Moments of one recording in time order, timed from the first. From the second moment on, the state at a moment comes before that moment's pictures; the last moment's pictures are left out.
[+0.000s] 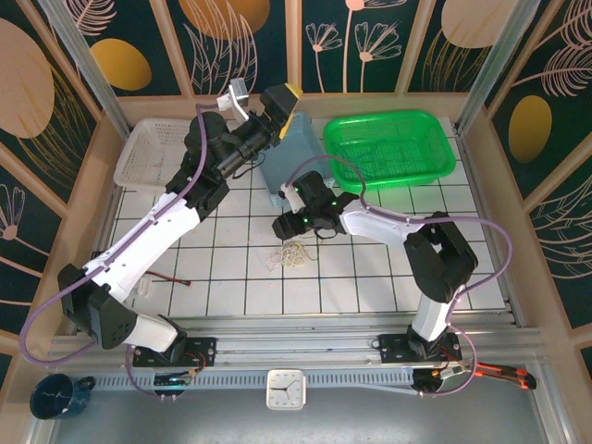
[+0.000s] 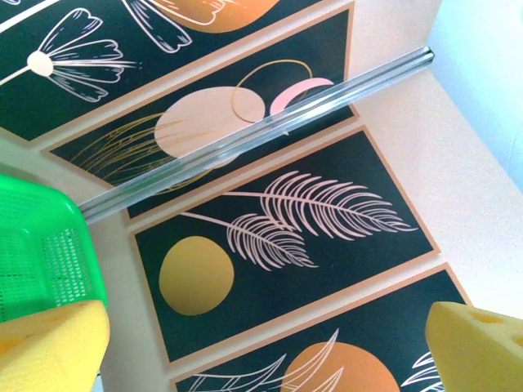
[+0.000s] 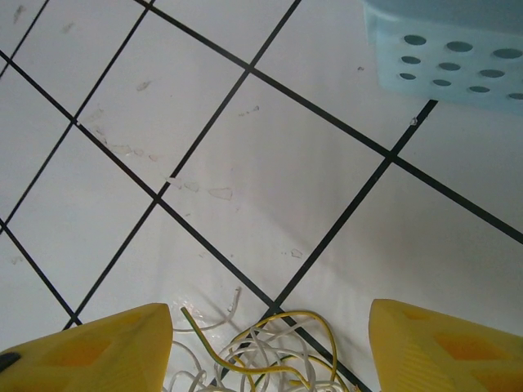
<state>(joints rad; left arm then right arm) -0.61 1.45 1.41 0.20 0.22 -1.24 0.77 1.77 1.20 -0.33 -0.23 0.18</state>
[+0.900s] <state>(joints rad) -0.59 1.39 1.20 0.23 0.20 -1.23 0.81 1.88 1.25 -0.37 -0.18 0.09</state>
